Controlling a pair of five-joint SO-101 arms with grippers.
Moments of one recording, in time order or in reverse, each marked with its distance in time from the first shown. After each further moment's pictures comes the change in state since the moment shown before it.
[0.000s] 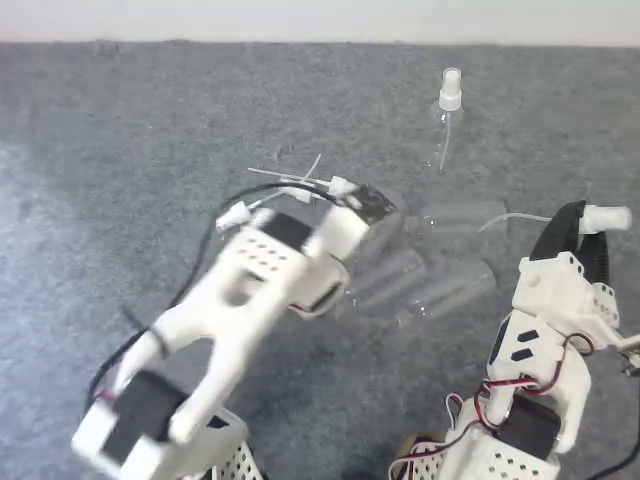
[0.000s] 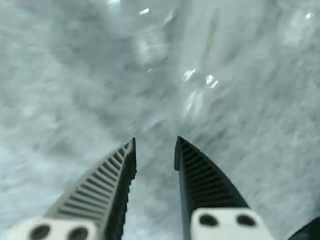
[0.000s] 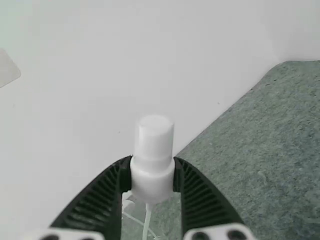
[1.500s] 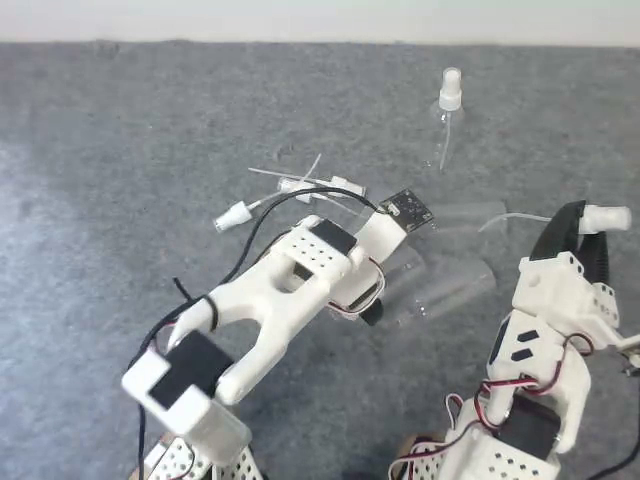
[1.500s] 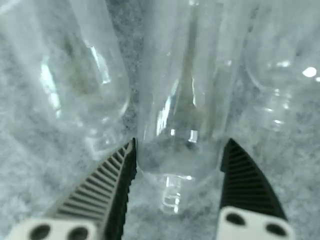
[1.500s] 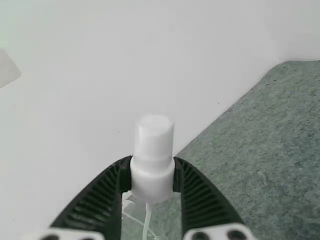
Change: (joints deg) left arm 9.4 20.6 -5.3 -16.9 5.9; right arm 0.0 0.0 0.0 -0.1 0.0
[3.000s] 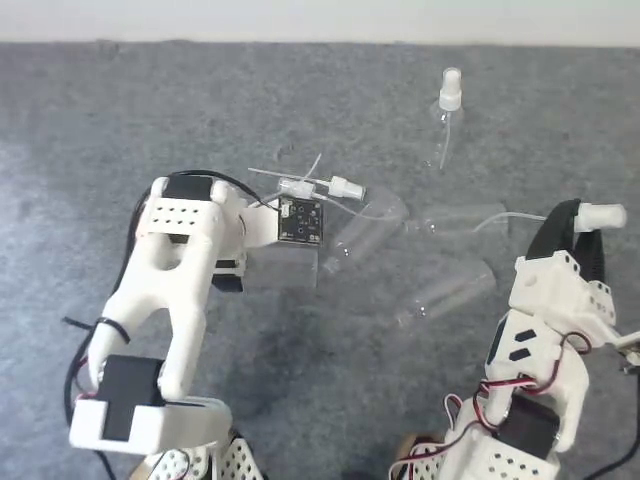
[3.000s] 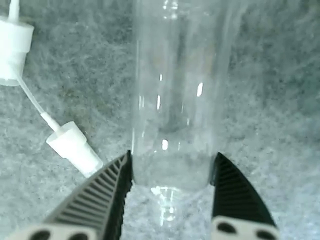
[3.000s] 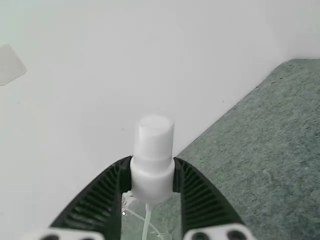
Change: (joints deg) left arm -32.6 -12.3 -1.0 13.6 -72.2; right arm -1.1 0.0 0.0 0.0 0.0
